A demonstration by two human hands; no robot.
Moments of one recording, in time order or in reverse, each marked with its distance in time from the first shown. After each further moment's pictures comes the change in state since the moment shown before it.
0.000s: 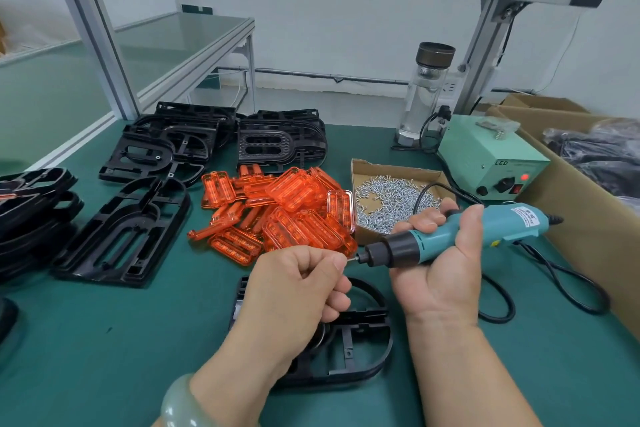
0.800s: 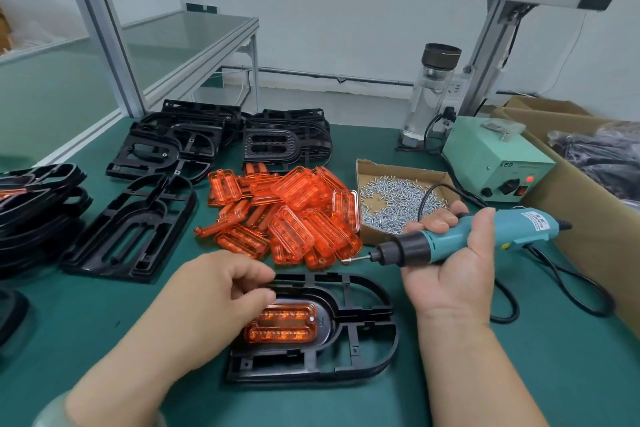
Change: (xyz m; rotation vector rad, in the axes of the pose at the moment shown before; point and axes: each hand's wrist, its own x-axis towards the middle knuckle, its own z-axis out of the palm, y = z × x) left_hand 0.004 -0.009 -0.088 0.794 -0.013 0.170; right_hand 0.004 -0.005 -0.004 -0.017 0.030 -0.022
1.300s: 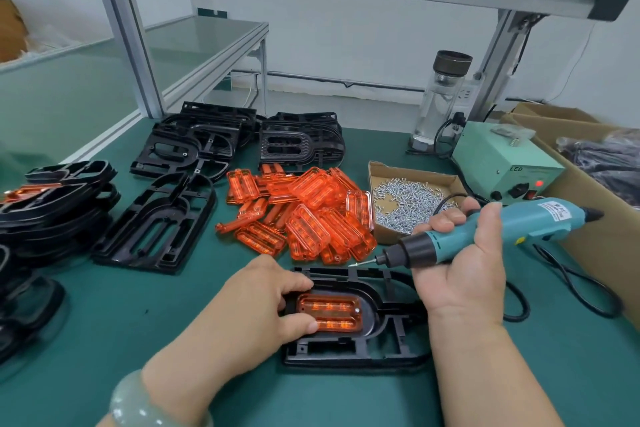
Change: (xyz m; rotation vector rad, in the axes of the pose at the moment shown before) left_hand -0.004 -0.005 0.018 0.110 -0.197 0.110; right_hand -0.013 0.002 0.009 -0.101 -0.025 -0.032
